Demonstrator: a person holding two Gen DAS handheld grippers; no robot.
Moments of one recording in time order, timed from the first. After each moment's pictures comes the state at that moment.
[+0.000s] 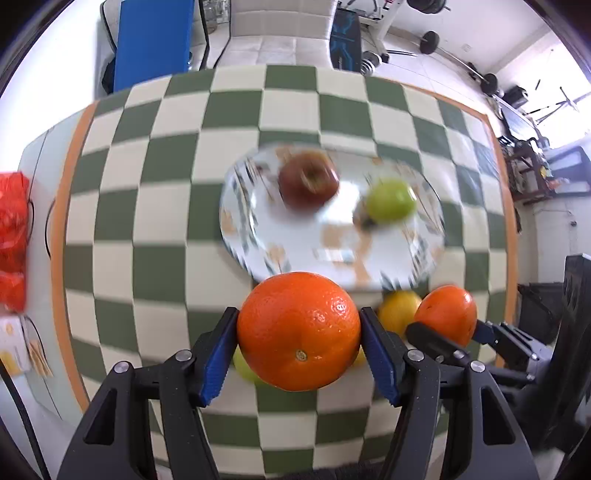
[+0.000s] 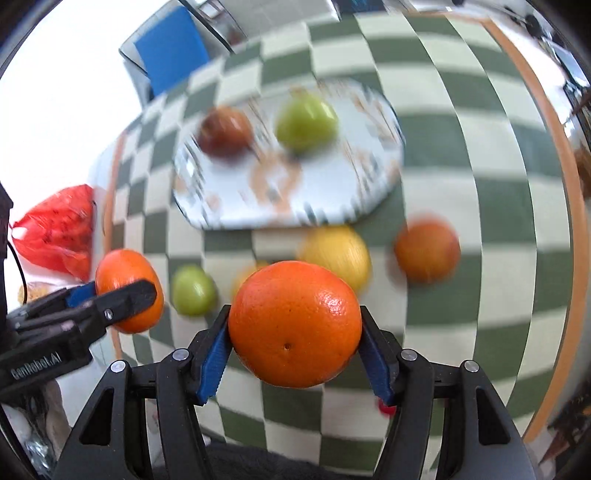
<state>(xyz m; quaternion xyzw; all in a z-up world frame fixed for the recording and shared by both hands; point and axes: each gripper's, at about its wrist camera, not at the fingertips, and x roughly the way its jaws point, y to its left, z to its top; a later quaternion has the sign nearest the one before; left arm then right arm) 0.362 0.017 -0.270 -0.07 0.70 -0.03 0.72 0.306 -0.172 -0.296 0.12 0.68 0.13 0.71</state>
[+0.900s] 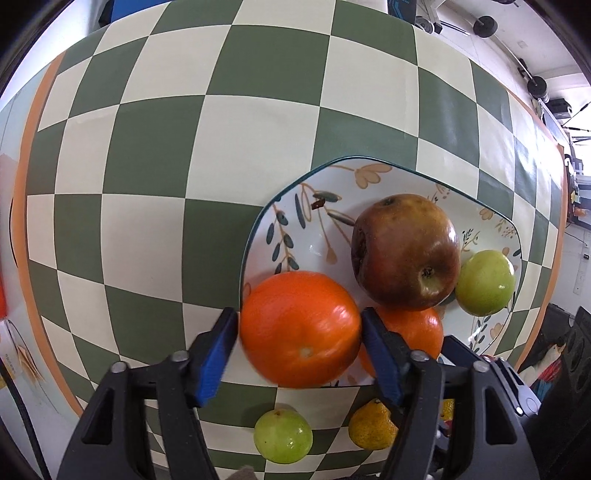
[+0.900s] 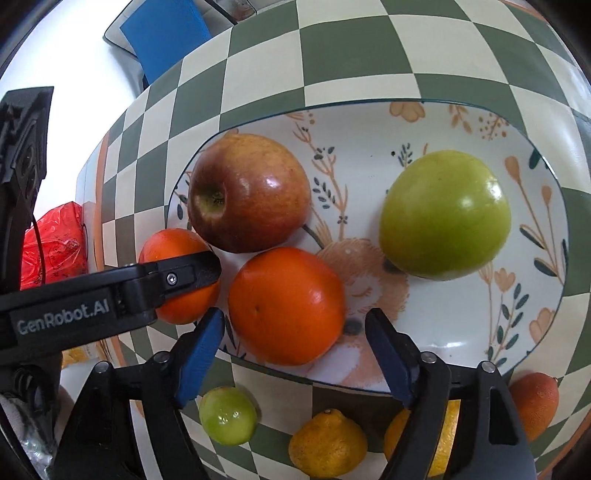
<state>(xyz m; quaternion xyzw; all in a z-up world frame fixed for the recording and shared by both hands) 0.441 0.061 -0.368 -0.11 0.77 0.01 0.63 0.408 -0.091 -0.393 0.14 0.73 0.15 0.65</state>
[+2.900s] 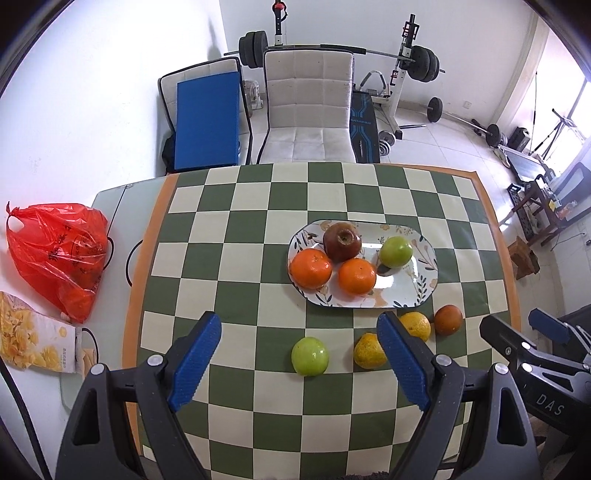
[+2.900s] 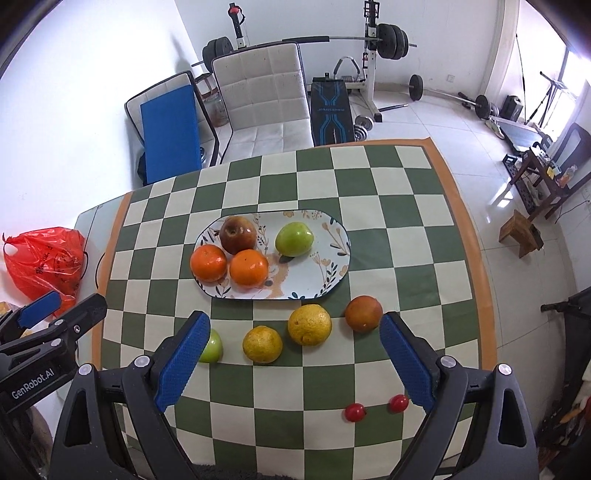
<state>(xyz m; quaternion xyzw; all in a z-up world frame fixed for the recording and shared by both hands) 0.260 0.029 -0.147 -0.01 0.55 0.03 0.84 0.245 -0.171 -0.141 0.05 0.56 0.03 0.83</state>
